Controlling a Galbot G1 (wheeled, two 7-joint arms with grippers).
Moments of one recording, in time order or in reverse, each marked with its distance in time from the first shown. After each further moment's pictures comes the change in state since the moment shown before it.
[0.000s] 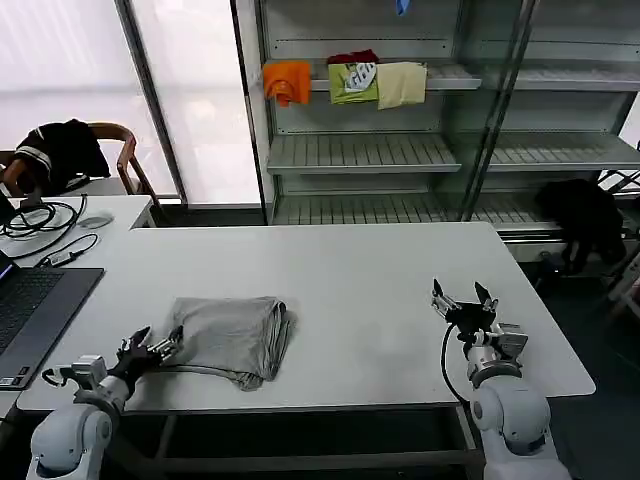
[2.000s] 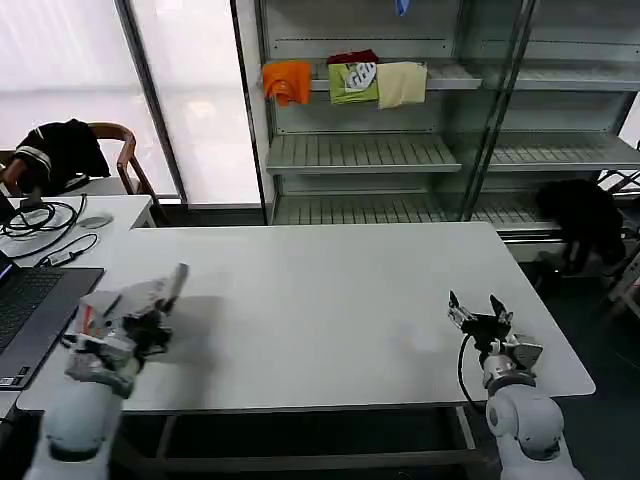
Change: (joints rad) left arm -0.050 0.012 0.134 -0.138 0.433 -0.080 0.038; right arm -0.036 -0.057 0.047 -0.072 0.056 0.063 -0.005
